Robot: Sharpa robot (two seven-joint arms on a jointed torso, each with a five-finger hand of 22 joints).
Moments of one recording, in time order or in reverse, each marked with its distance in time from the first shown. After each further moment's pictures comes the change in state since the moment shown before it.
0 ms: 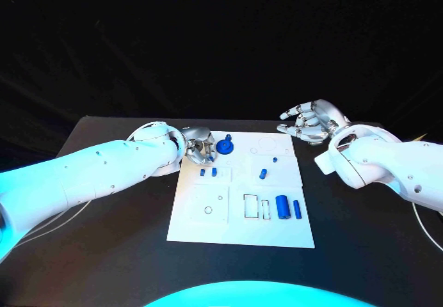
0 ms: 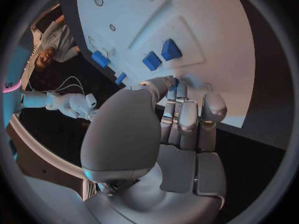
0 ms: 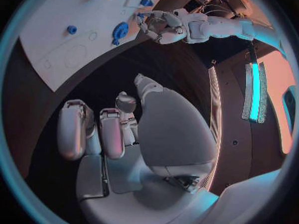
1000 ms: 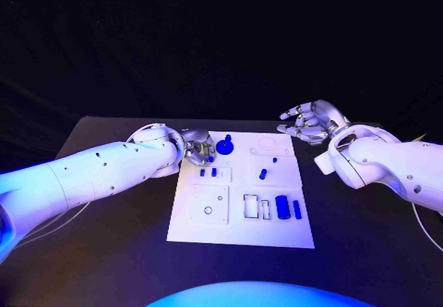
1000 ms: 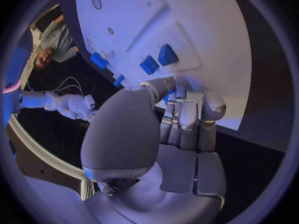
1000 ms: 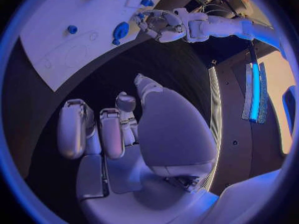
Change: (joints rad) left arm -0.004 -0.003 -0.003 -0.002 0.001 0.003 -0.014; left_hand -0.042 -0.024 0.007 -0.007 0.000 -0.077 0.015 -0.068 -0.021 -0.012 0.011 -0.015 0.013 -0.004 0.004 0.000 -0.016 0.000 -0.021 0.006 -0.016 -0.018; right arm -0.001 0.001 0.000 -0.003 0.000 0.000 0.000; right_hand 0.000 0.000 0.000 0.000 0.000 -0.004 -0.003 0.000 -0.001 -0.012 -0.001 -0.016 -0.014 0.000 0.000 -0.002 0.000 0.009 -0.004 -0.004 -0.017 0.001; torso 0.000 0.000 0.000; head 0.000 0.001
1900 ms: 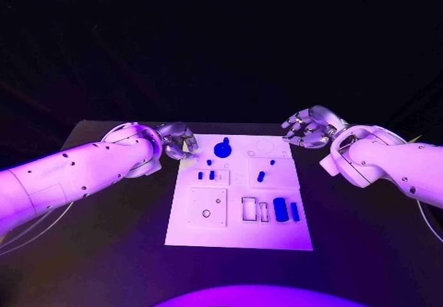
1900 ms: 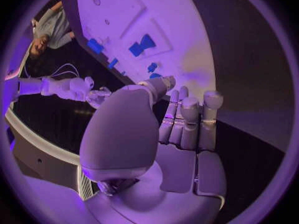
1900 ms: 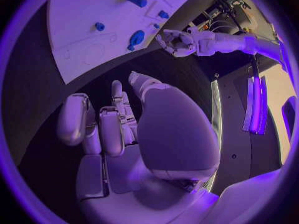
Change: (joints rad) left arm 0.005 -0.116 0.035 0.038 0.115 -0.078 0.019; left_hand -0.015 -0.010 0.021 -0.021 0.000 -0.037 0.024 -0.027 -0.024 -0.136 0.037 -0.008 -0.004 -0.118 0.035 -0.053 -0.208 0.000 -0.104 0.029 -0.080 -0.091; right arm -0.004 0.001 0.000 -0.080 -0.170 0.123 -0.027; right_hand 0.042 -0.075 0.176 -0.071 -0.006 0.041 0.004 0.047 -0.010 -0.139 0.013 -0.672 -0.665 0.002 0.006 -0.023 -0.016 0.022 -0.003 0.005 -0.053 0.000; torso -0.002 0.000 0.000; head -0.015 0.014
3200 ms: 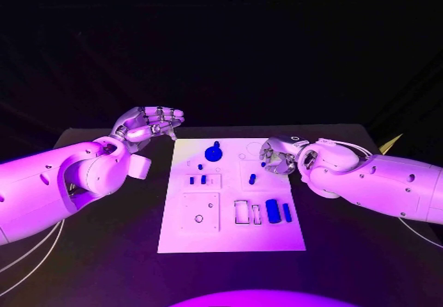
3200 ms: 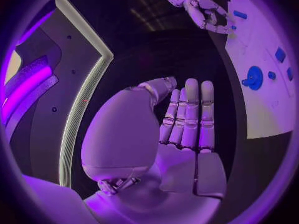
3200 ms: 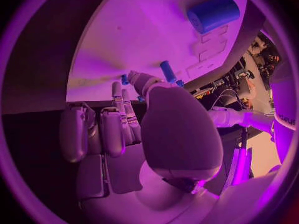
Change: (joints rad) left arm -0.001 -0.213 0.011 0.289 1.124 -0.080 0.423; left_hand 0.003 0.027 -0.028 -0.022 0.000 0.001 0.016 0.039 -0.008 -0.032 0.014 0.023 -0.050 -0.237 0.016 -0.328 -0.365 0.039 -0.242 0.006 -0.260 -0.239; right arm -0.078 0.111 0.000 -0.060 -0.616 0.192 -0.147; right_hand -0.043 -0.031 0.070 -0.056 -0.004 0.060 -0.004 -0.013 0.004 0.019 0.006 -0.143 -0.135 0.000 0.000 -0.002 -0.025 -0.025 0.011 -0.005 0.104 0.000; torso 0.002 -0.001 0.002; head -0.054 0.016
